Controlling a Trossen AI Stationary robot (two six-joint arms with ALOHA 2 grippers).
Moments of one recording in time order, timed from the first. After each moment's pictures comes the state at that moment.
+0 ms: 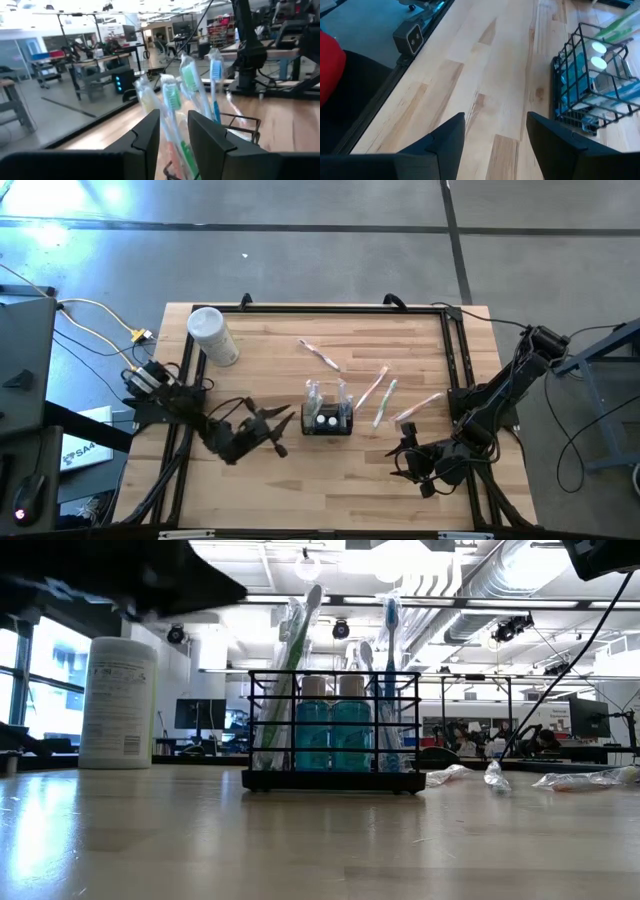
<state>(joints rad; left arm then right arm) -0.65 1.76 0.54 1.55 -1.29 0.36 0.85 1.25 0.73 -0.21 0.52 0.32</state>
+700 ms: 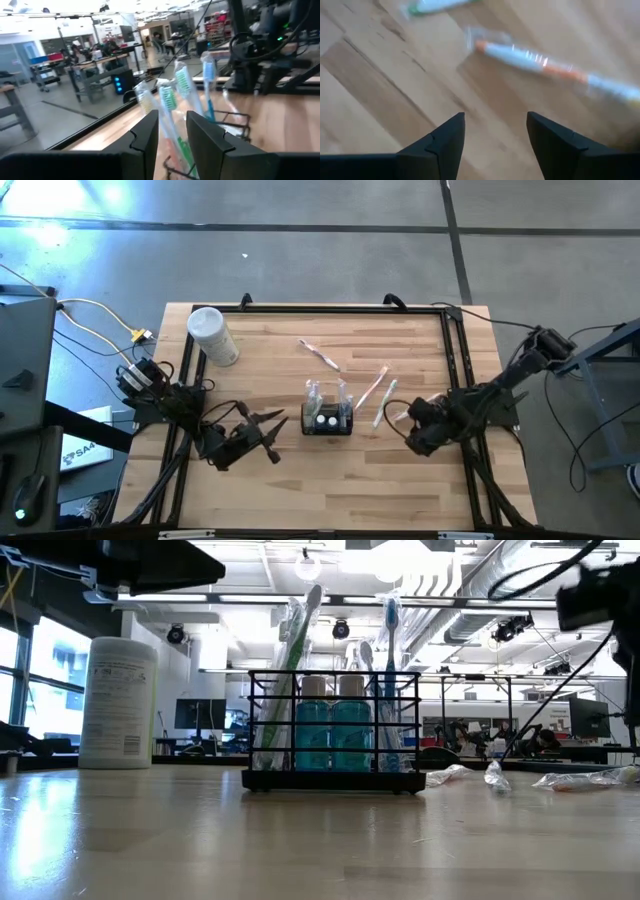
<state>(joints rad) -0.73 1.71 0.54 1.52 -1.36 0.43 0.60 1.23 0.73 -0.97 0.24 1.33</state>
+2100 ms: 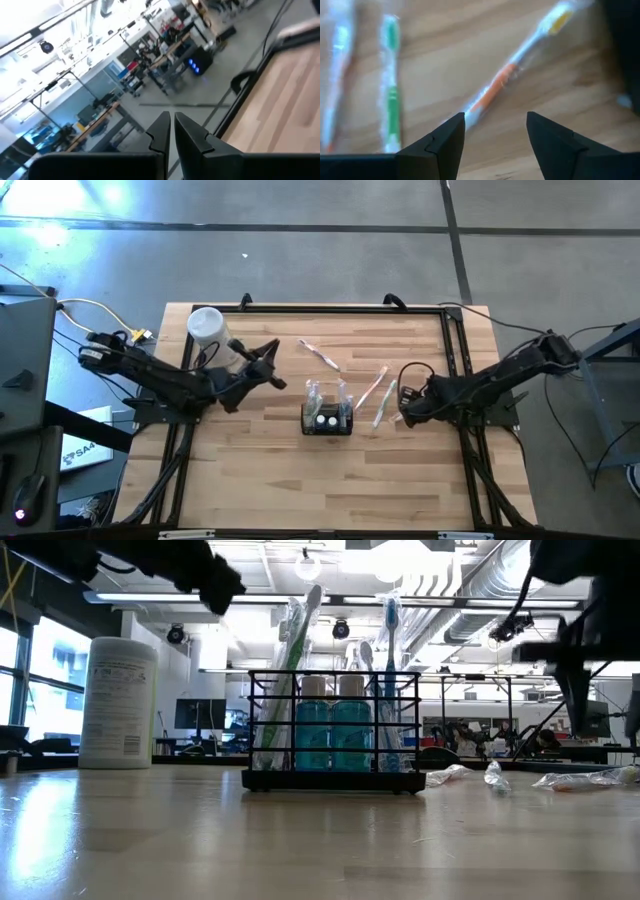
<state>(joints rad) -0.19 1.22 0.53 0.95 -1.15 0.84 0.31 1.23 0.69 -1.06 0.21 2.26</state>
